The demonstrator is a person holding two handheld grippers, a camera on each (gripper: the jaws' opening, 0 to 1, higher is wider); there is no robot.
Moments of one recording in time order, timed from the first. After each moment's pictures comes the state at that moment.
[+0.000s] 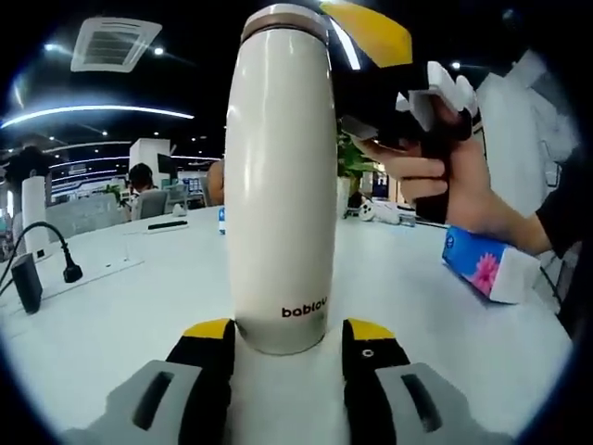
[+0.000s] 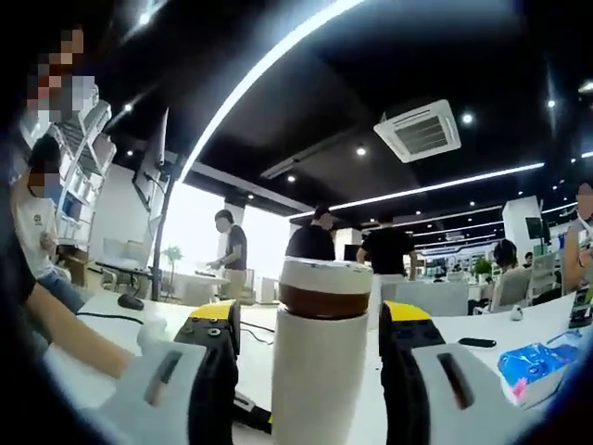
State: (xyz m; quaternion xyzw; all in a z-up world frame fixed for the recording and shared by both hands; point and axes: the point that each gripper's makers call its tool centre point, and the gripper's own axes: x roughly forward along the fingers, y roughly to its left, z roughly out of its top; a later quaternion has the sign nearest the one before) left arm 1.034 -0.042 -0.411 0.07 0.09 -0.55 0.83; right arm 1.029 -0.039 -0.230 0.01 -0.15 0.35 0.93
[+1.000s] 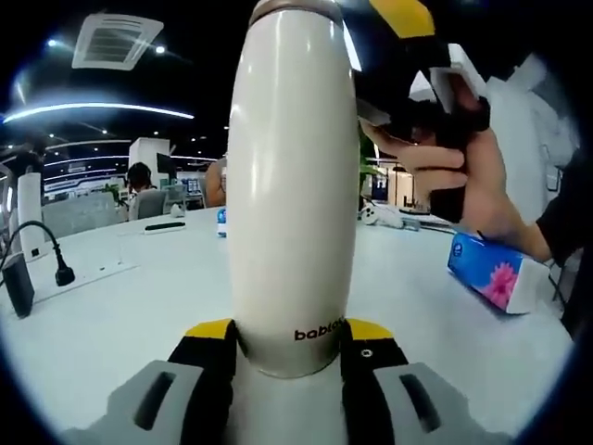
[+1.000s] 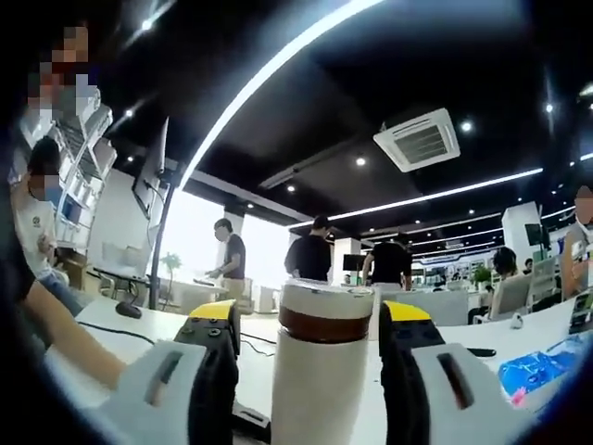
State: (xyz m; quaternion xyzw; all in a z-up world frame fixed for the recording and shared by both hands) left arm 1.046 -0.058 -0.411 0.06 0.08 -0.55 0.83; right arm 1.028 -0.041 -0.215 0.01 -0.17 0.34 0.92
